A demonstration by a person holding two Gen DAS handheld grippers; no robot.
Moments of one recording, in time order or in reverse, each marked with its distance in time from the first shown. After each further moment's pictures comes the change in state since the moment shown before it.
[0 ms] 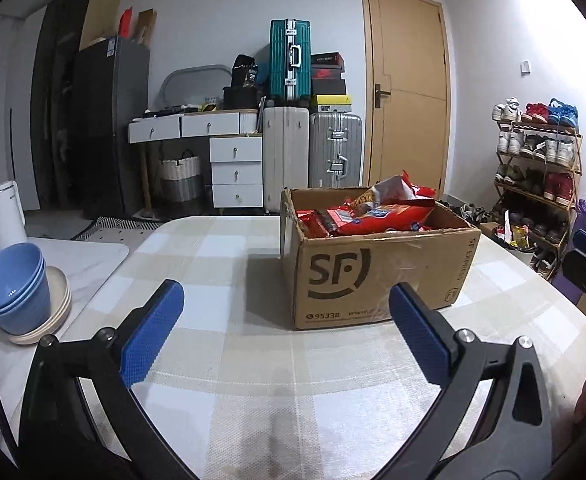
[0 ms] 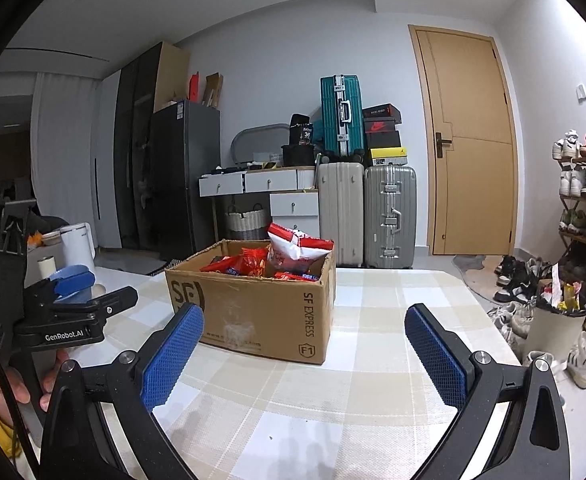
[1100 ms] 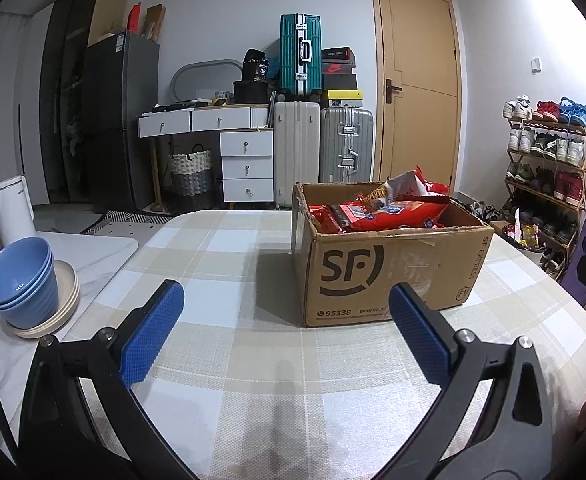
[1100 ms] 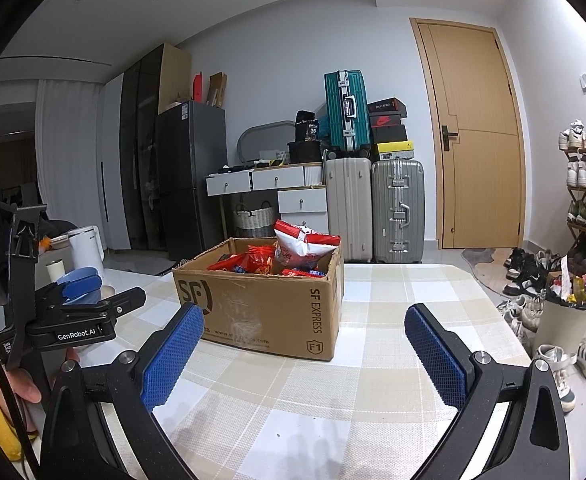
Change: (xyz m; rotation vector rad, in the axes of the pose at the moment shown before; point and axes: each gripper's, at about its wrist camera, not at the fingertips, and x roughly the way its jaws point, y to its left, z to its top) left arm -0.007 0.010 0.002 -0.017 0.015 0.039; right arm 0.001 -0.003 -0.003 0.016 0.019 0.033
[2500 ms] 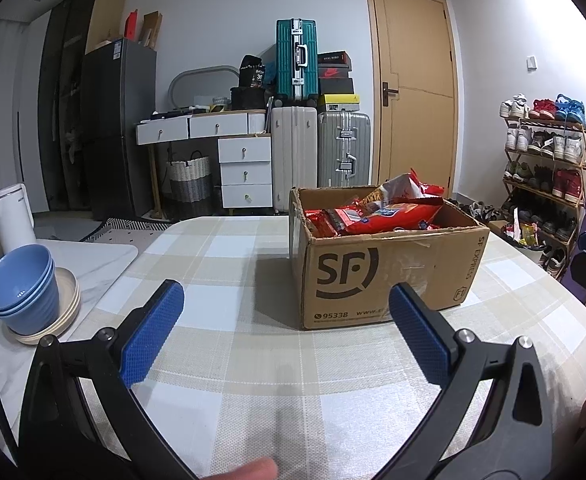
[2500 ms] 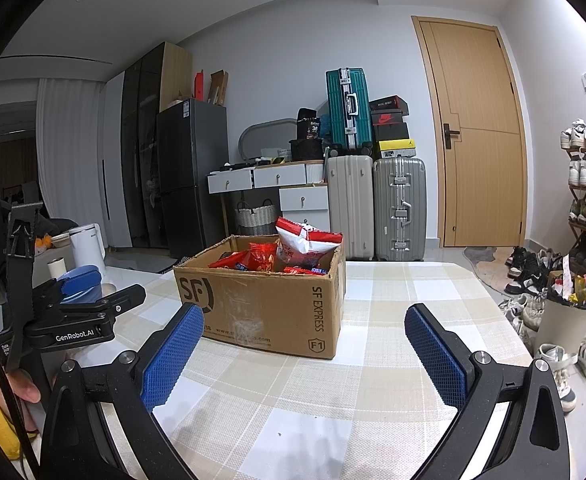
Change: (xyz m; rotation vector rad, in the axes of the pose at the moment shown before) left arm -0.008 0.002 0.002 0.024 -0.020 -0.008; right arm 0.000 0.002 0.000 -0.001 0.000 0.002
